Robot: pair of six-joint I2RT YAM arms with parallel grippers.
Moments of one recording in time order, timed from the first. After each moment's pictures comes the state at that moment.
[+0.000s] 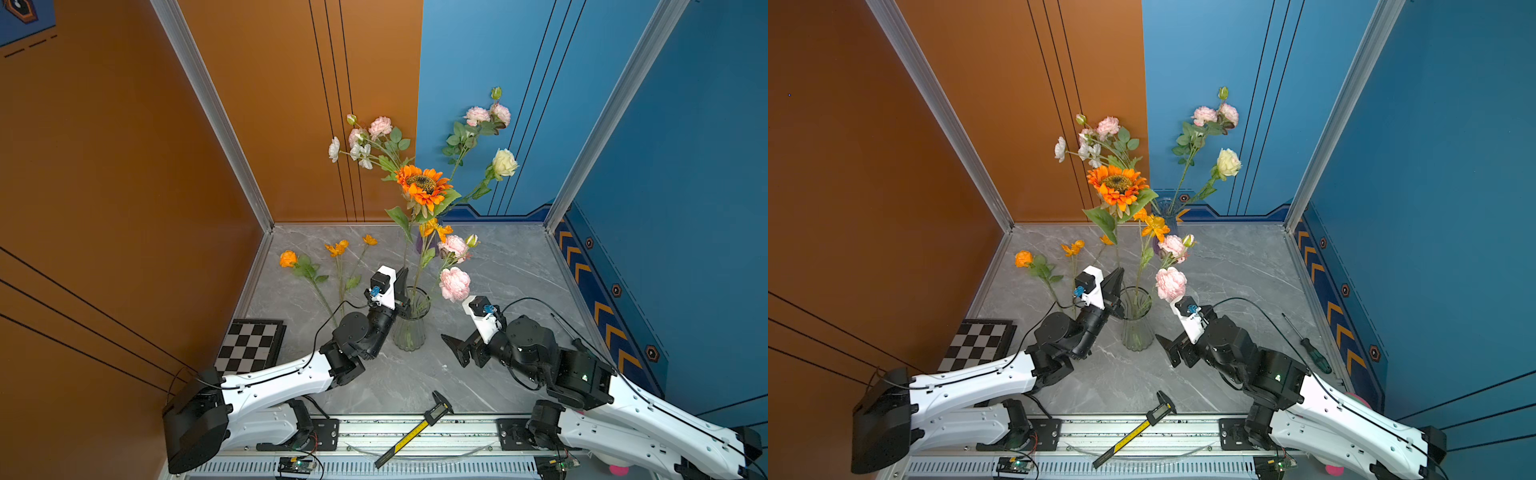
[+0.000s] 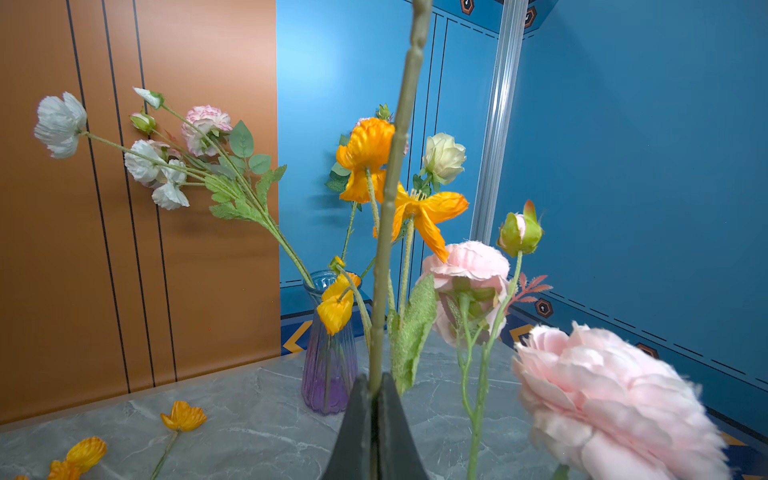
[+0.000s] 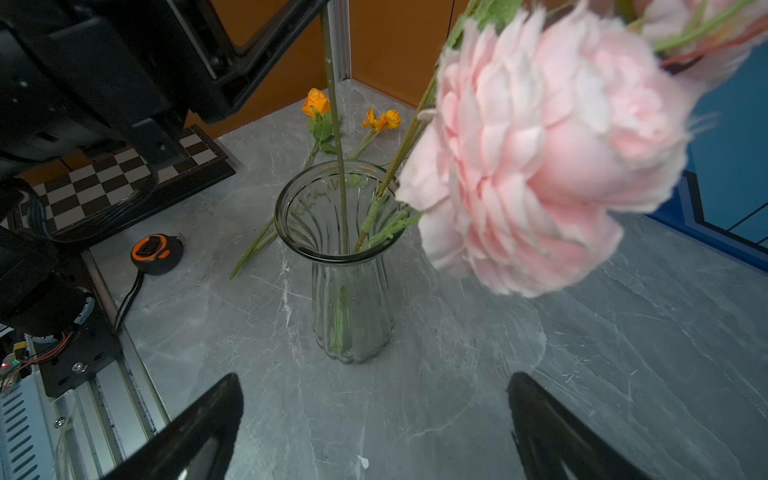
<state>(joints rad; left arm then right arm) -1.01 1.16 0.61 0.84 -0.54 0.04 1.02 0.71 0.78 -0.49 0.25 0.10</state>
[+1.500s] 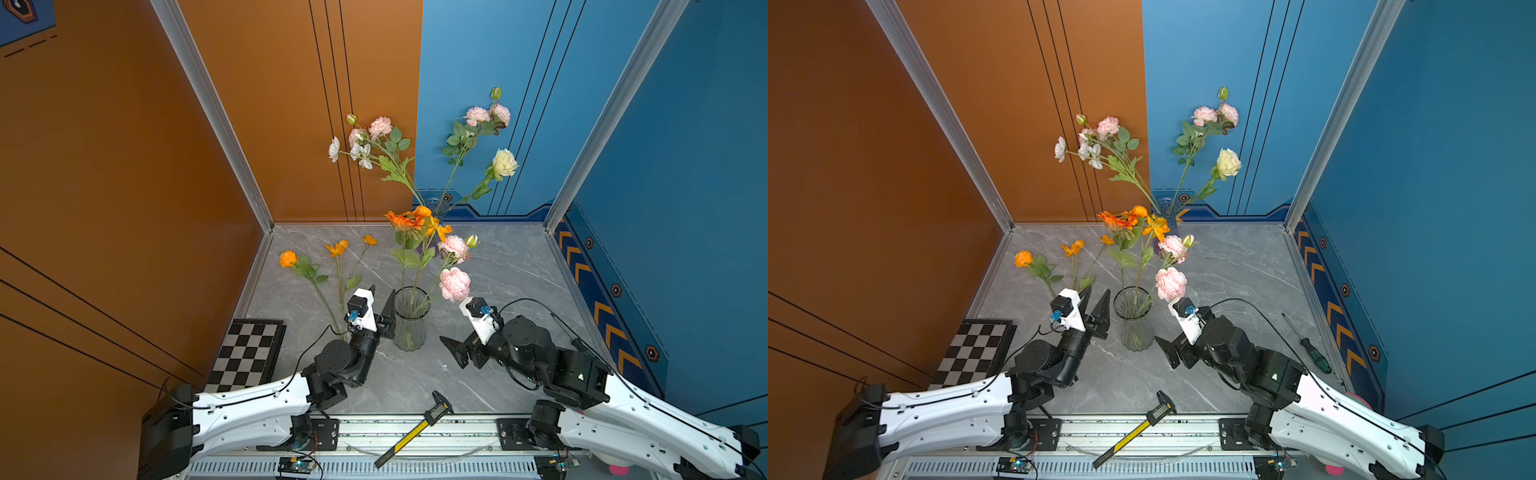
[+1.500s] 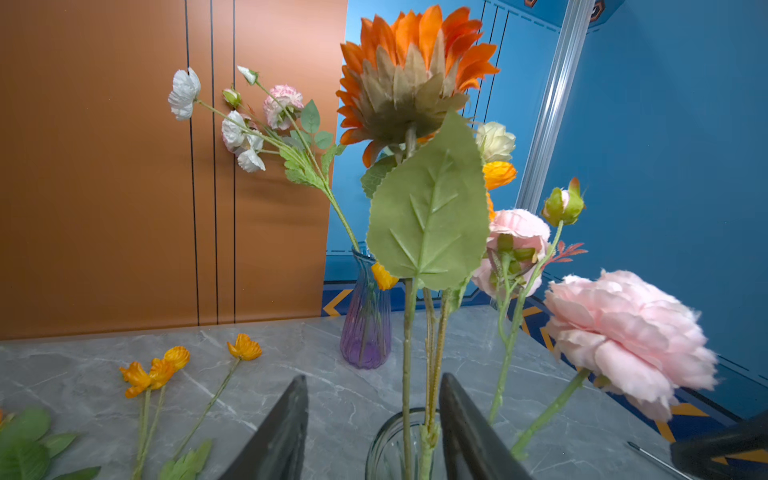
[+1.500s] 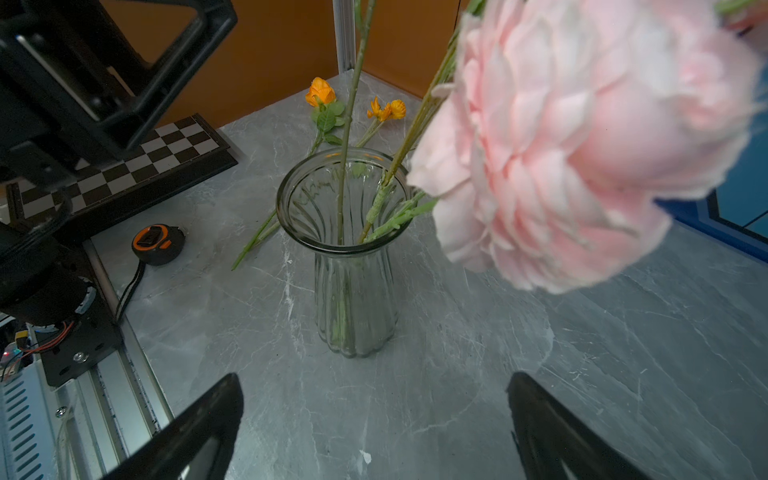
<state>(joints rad) -1.11 0.89 0.47 0.64 -0.81 -0.01 1.01 0.72 0.76 -0.49 0.22 0.10</state>
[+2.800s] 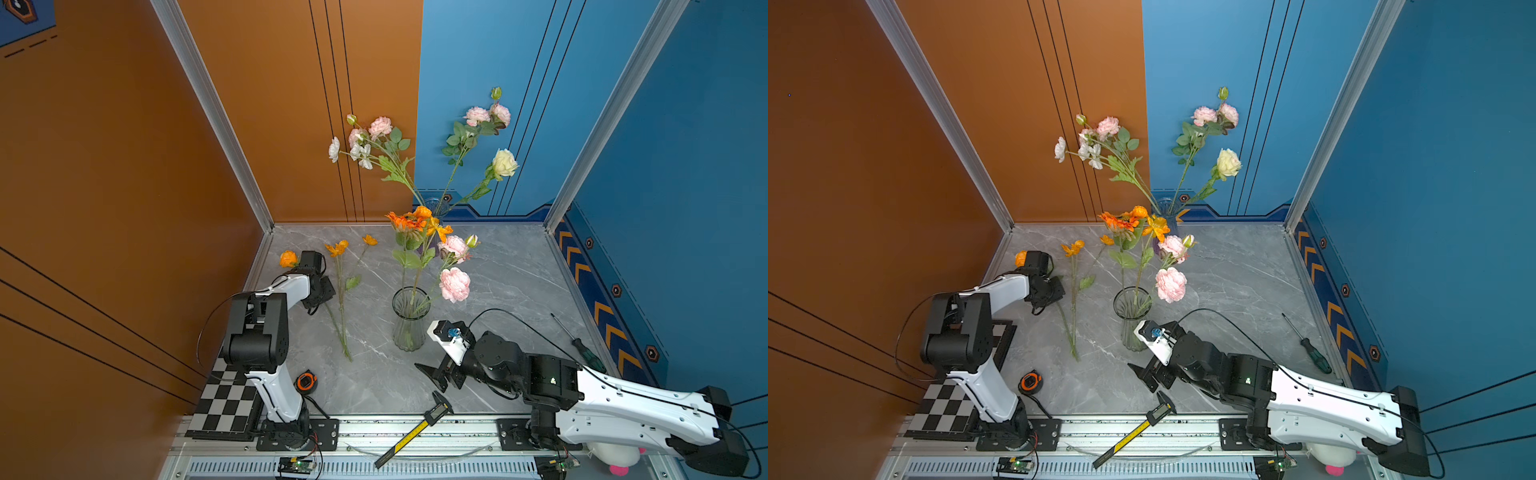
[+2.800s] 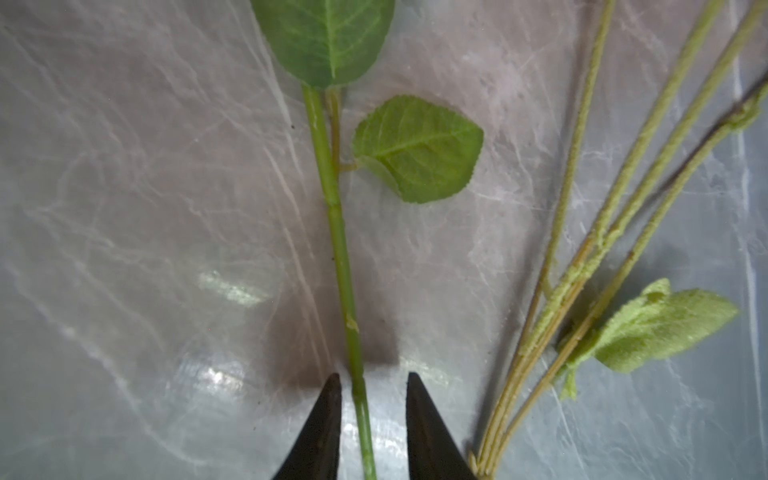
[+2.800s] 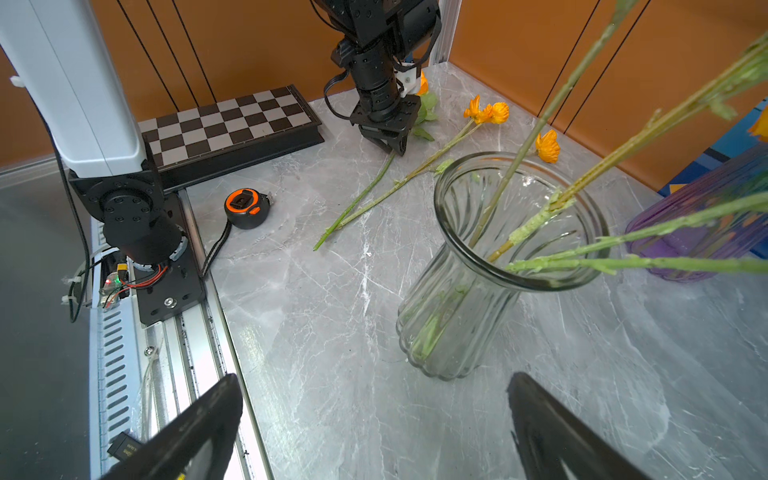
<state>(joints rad) -0.01 1.81 1.09 -0.43 -0.02 -0.53 1.25 0.87 0.76 -0.36 0.24 0.08</state>
